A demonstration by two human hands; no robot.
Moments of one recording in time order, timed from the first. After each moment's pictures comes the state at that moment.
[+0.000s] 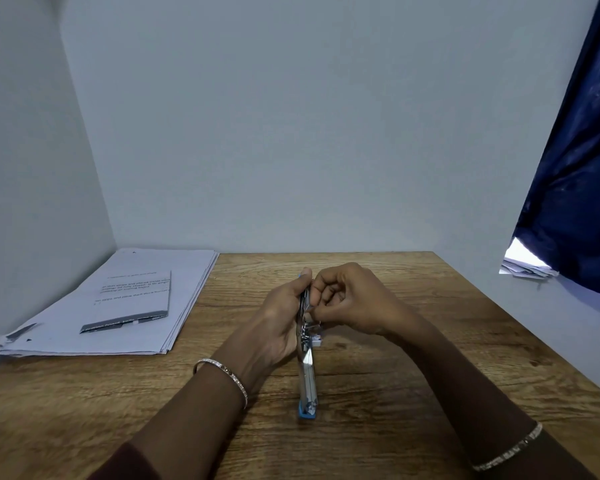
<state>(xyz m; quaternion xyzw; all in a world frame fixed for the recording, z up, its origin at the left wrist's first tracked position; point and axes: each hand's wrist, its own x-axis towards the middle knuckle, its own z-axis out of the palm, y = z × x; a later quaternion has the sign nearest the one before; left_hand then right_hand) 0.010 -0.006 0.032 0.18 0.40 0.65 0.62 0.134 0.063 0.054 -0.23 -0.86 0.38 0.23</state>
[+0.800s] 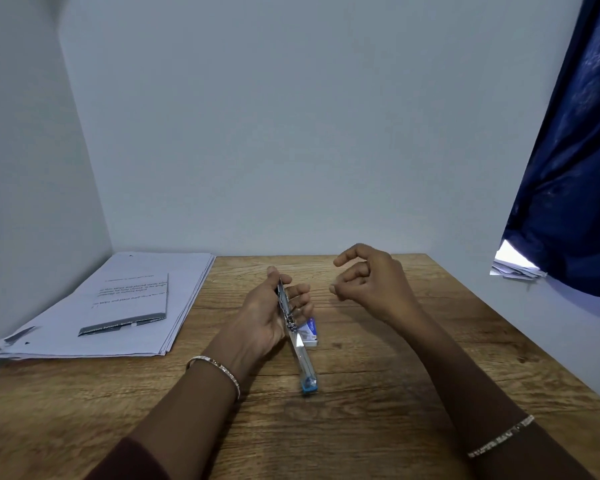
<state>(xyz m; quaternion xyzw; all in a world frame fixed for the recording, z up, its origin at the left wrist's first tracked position) -0.015 0.006 0.025 0.14 0.43 0.70 0.55 0.153 0.083 0.049 -0.33 -0.80 0.31 0.40</state>
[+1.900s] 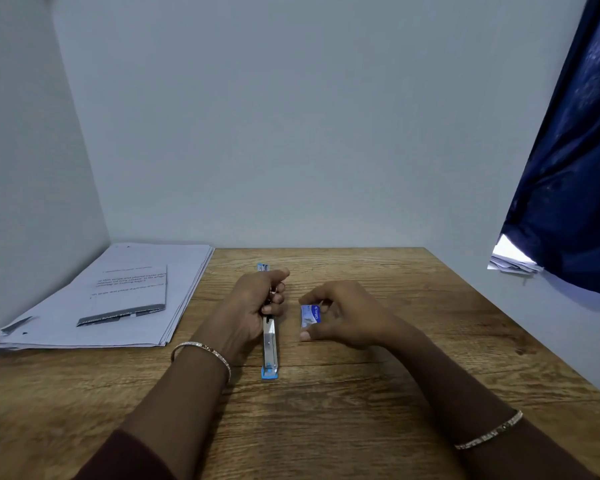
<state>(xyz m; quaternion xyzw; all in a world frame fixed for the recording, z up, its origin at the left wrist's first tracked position) -0.041 0.010 0.018 0.20 0.52 0.65 0.51 0.131 0.079 0.014 -0.28 -0.92 0.21 0.16</state>
